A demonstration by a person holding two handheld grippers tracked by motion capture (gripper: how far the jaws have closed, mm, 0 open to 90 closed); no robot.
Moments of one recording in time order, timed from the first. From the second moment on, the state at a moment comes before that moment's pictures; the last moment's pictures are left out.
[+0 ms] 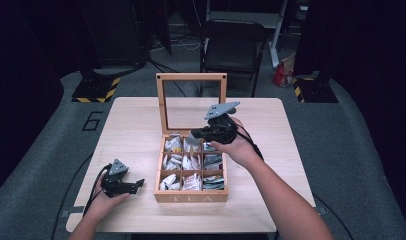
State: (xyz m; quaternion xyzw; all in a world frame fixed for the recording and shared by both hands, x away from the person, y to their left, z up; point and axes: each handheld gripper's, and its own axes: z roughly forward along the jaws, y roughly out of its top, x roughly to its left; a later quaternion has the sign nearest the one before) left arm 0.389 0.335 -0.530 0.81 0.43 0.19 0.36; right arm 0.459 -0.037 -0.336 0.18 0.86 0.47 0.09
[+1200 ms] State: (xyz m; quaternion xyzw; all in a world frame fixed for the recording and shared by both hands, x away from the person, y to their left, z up) left arm 0.389 0.335 -0.530 0.81 0.43 0.19 0.36; right arm 0.464 -0.132 -0.320 0.26 0.83 0.47 0.15
